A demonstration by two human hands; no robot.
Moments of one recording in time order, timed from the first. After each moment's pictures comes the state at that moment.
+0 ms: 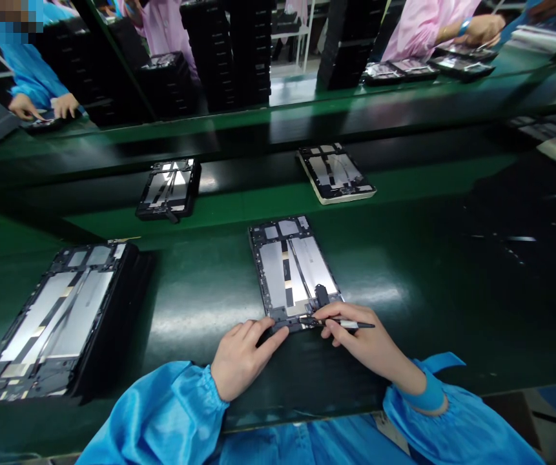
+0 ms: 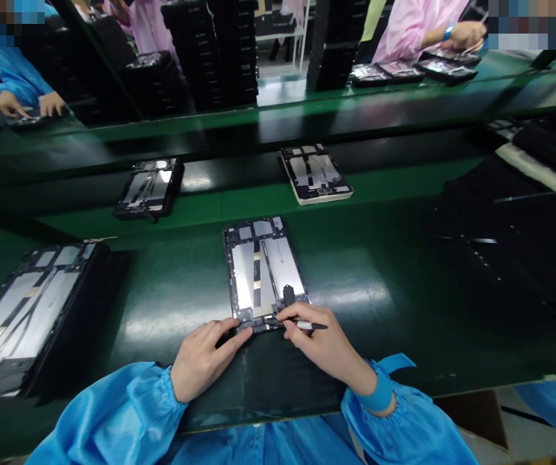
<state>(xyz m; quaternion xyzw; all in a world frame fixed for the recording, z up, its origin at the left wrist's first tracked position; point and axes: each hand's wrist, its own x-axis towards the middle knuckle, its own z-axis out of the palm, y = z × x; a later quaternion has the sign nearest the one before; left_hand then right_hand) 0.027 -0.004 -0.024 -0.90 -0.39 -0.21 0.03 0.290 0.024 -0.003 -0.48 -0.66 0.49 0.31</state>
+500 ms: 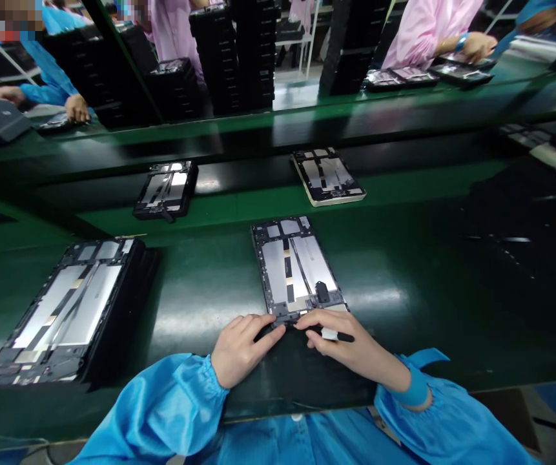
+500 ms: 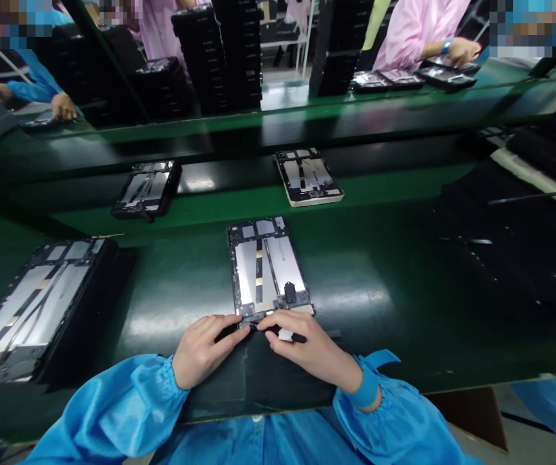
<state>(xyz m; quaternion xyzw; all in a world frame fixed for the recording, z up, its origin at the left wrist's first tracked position) 0.021 0.000 -0.024 -0.90 -0.36 -0.24 0.03 0.269 0.020 0.014 -0.39 -0.71 0.52 0.27</state>
